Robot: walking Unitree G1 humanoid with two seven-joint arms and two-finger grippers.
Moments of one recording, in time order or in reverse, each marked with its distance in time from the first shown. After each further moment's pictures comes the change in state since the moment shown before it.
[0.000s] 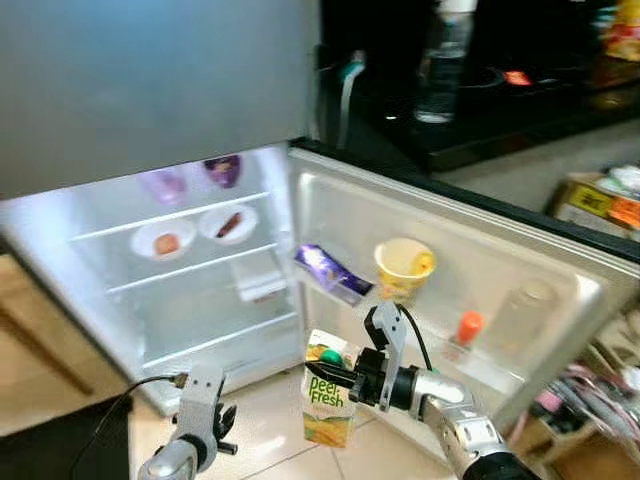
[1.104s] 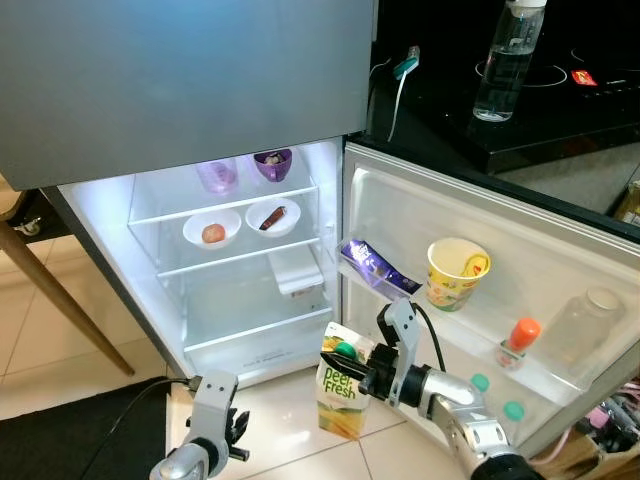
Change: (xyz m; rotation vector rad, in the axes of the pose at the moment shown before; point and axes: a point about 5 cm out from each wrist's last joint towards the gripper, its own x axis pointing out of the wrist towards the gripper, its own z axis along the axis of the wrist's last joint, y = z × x) left arm 0.006 -0.017 0.001 0.011 0.001 -0.062; right arm -0.016 -0.012 -0.004 -0.014 -0.002 -0.108
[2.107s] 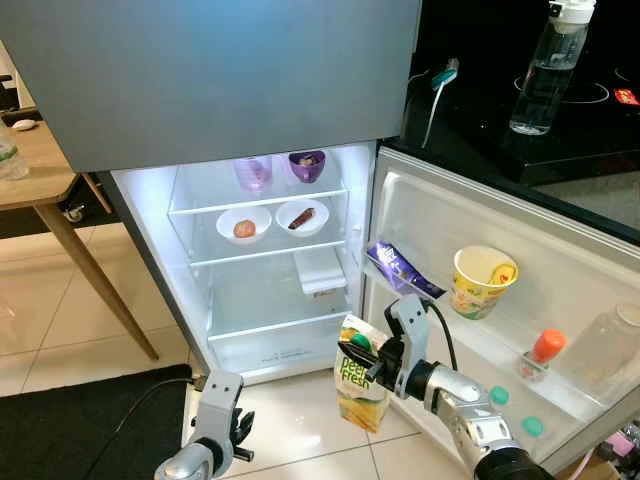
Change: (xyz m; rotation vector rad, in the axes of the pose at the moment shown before) left arm 0.002 -0.004 0.001 0.005 -0.001 -0.022; right arm -0.003 -0.018 0.000 -0.024 0.033 -0.203
